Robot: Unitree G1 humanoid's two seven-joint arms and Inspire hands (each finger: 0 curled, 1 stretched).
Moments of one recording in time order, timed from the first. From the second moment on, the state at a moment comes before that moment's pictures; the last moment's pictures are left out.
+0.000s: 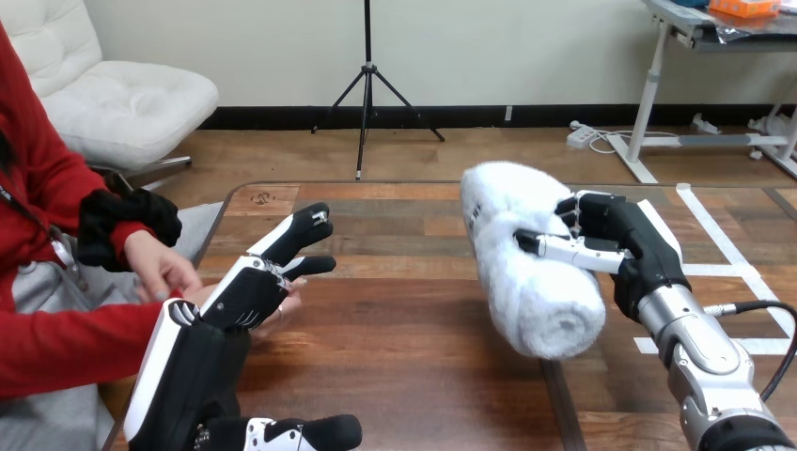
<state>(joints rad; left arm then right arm) 0.25 0.22 -0.06 0.19 -0.20 -1.11 -0.34 -0.62 -0.30 -0.12 1.16 0.08 -0.45 0.25</state>
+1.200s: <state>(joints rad) 0.25 0.24 -0.05 0.19 -0.19 -1.12 -0.35 -0.45 -0.20 -0.20 0.87 0.26 -0.50 0.40</state>
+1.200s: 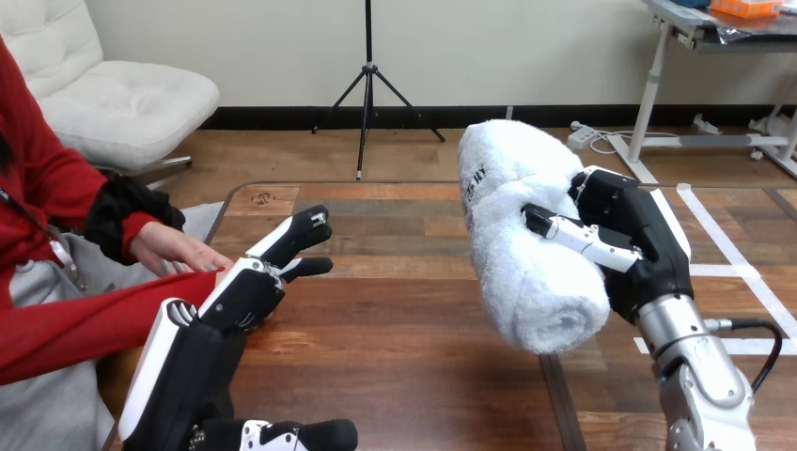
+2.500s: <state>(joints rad) 0.25 0.25 0.06 0.18 -0.03 -1.07 -0.32 -0.41 -0.15 -0.23 0.79 0.32 -0.57 0.43</state>
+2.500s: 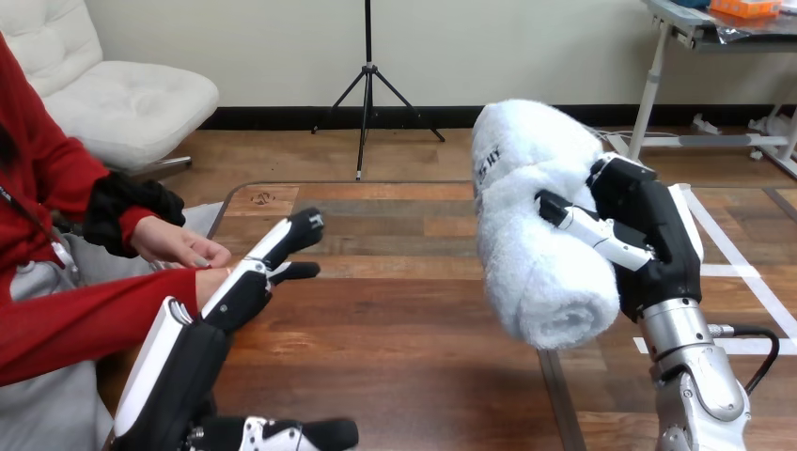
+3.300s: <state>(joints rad) 0.31 0.35 0.21 0.01 0.24 -0.78 -0.23 -0.37 -0.12 -0.23 0.79 0.22 -0.76 0.36</state>
